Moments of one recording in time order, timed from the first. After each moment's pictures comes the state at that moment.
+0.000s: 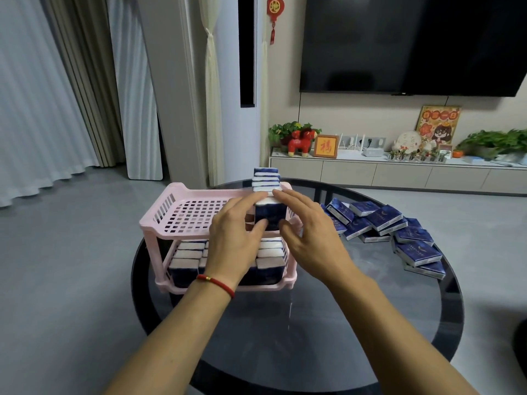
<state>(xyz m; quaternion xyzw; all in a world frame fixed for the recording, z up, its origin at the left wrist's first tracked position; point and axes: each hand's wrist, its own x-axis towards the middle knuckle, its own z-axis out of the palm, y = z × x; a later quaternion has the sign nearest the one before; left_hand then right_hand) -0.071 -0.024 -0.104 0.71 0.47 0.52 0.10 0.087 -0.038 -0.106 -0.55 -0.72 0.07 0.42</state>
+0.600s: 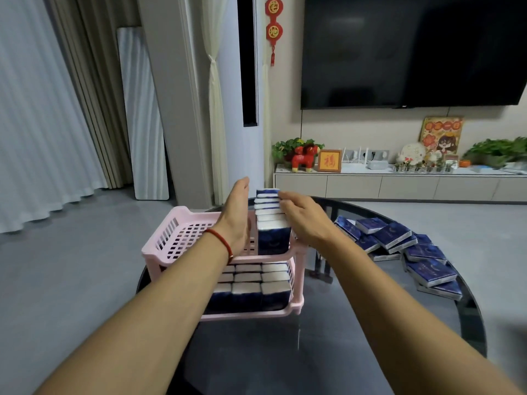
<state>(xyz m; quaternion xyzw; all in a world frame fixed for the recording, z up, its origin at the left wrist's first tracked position) -0.060 0.046 -0.049 0.50 0.43 0.48 0.58 0.086 0.019 -0.054 -0.58 -0.68 0.22 0.39</state>
